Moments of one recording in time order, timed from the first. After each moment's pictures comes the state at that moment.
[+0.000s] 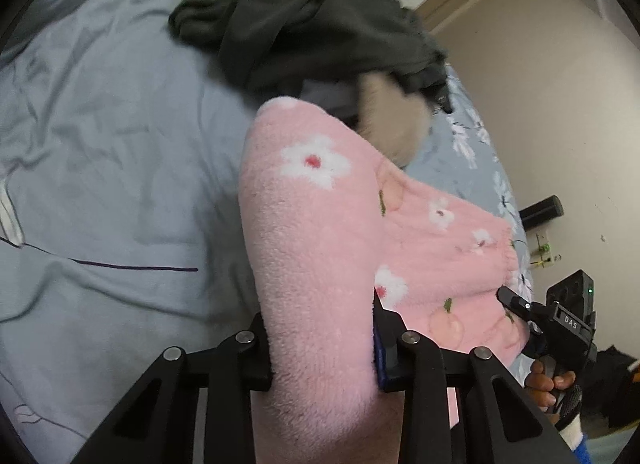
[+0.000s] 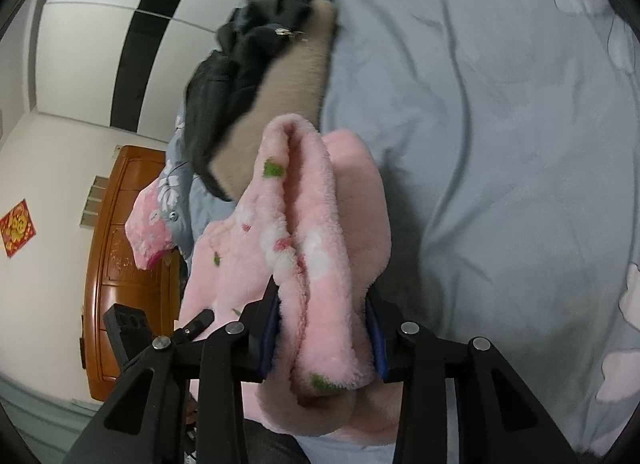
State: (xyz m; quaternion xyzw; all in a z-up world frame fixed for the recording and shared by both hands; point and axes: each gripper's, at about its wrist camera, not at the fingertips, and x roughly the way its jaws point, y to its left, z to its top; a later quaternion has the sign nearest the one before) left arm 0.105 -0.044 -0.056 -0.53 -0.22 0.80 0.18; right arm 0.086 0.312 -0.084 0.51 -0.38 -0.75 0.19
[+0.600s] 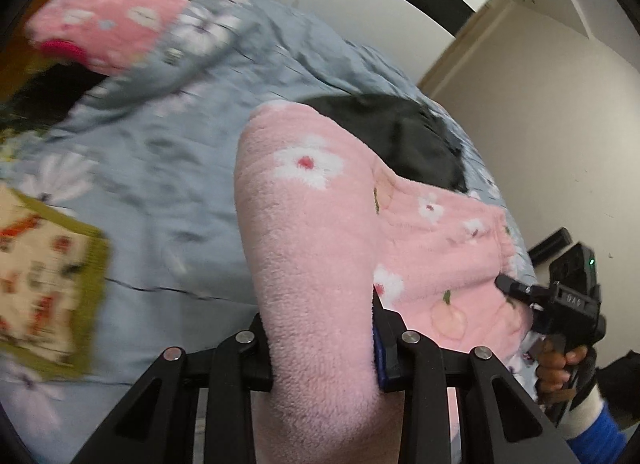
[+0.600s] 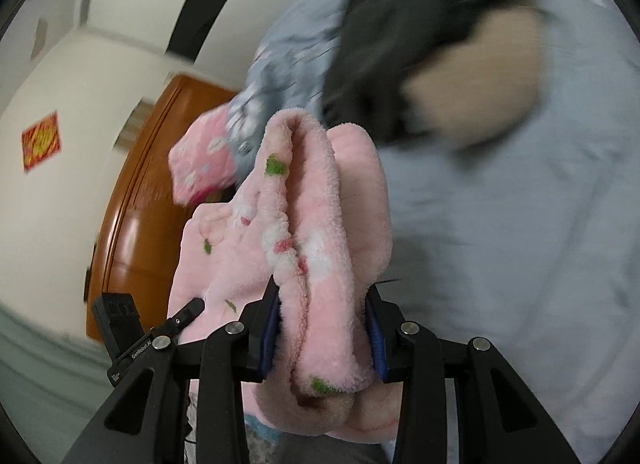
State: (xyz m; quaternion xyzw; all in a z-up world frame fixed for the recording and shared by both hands) left arm 0.160 -0.263 0.035 -0.45 -0.20 0.86 0.11; right arm 0.059 0.079 -0.012 0.52 -0.29 -0.74 0.32
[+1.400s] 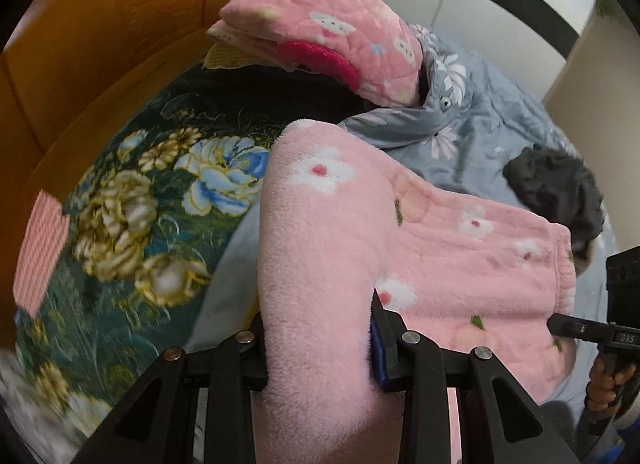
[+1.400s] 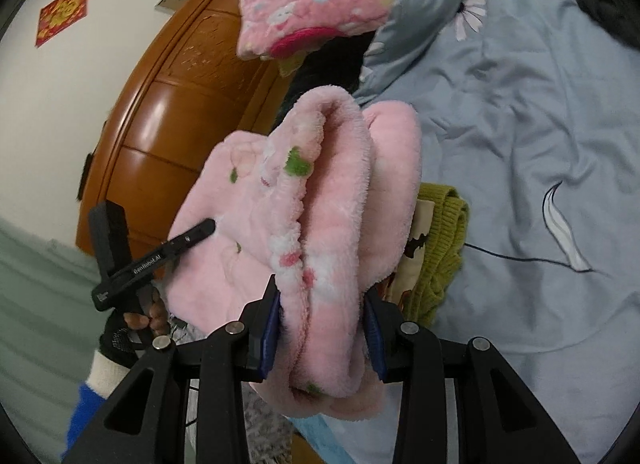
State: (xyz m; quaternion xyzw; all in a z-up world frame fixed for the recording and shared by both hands) left arm 0.188 -0.602 0.012 -0.49 -0.12 0.86 -0.05; right arm 0.105 -0.300 -0.059 0.57 -0.19 -0.67 0.44
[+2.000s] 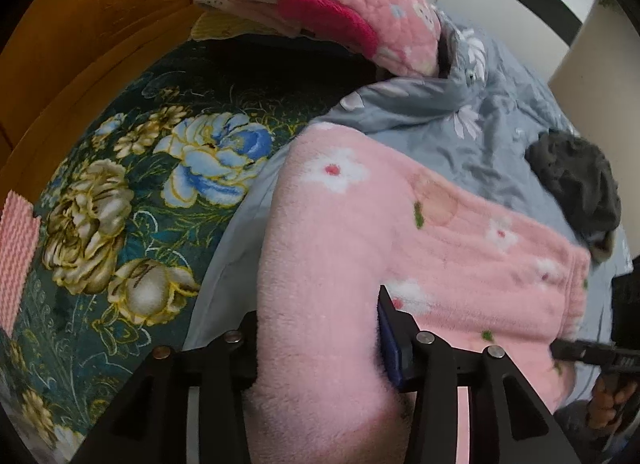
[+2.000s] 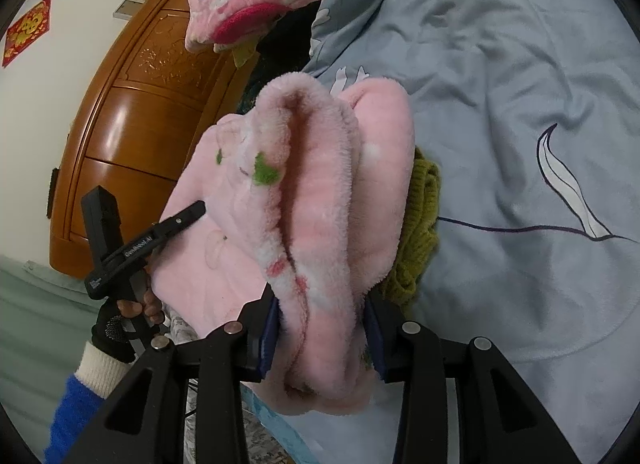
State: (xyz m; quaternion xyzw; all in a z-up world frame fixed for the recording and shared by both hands) left arm 0.165 -0.623 -0.050 -0.50 -0.15 0.85 -0.05; right arm 0.099 -0.303 -0.107 0.60 -0.20 -0.67 0.40
